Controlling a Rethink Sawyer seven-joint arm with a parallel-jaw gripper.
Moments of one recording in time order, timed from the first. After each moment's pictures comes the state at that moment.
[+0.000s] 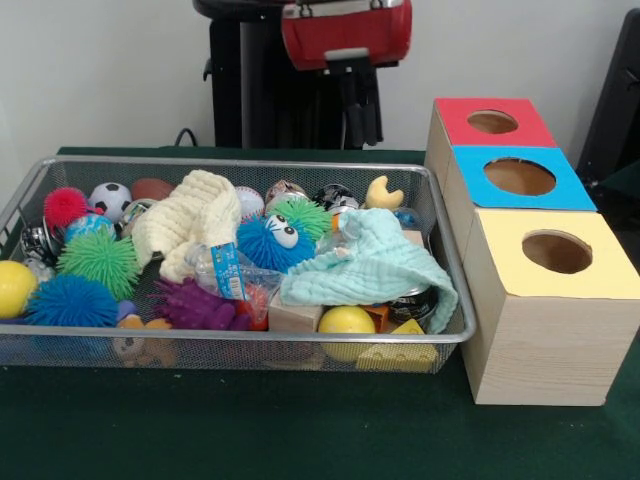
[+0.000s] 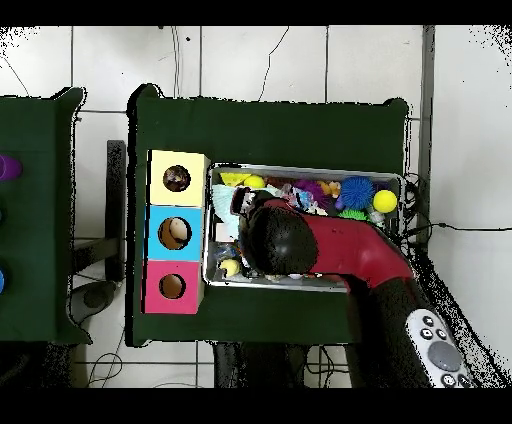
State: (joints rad) arm -0.58 -0.90 0.43 1.89 -0.15 0.40 1.85
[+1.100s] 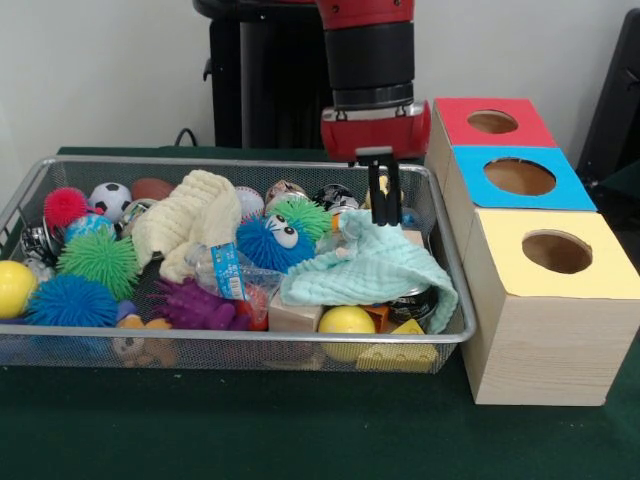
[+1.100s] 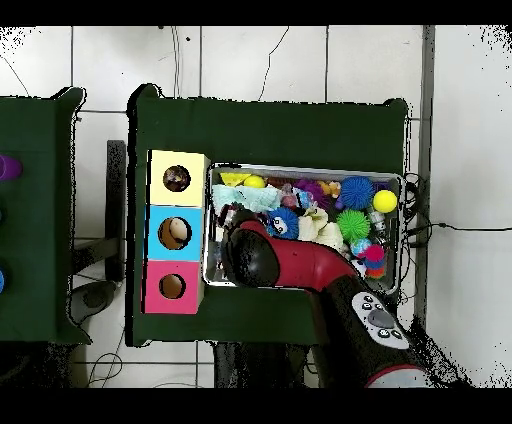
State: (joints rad) arm -0.45 -0.67 0.27 1.94 -0.14 0.02 1.87
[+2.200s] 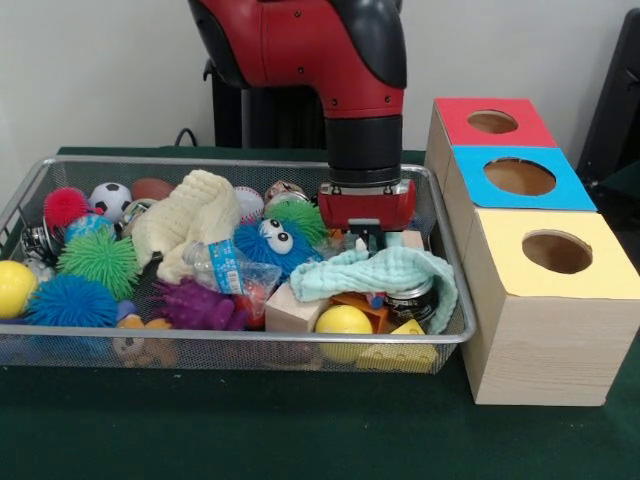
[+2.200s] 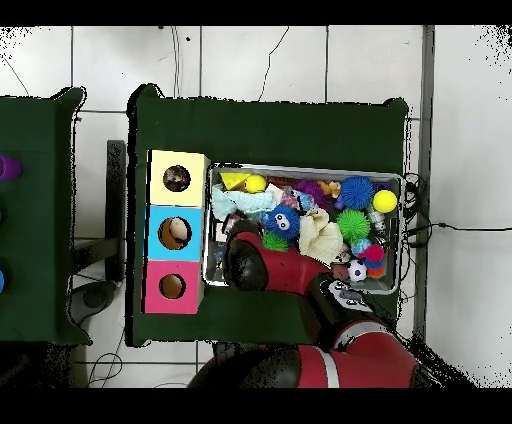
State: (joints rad) arm -0.37 -0.43 0.17 1.88 -0.14 -0.23 1.87
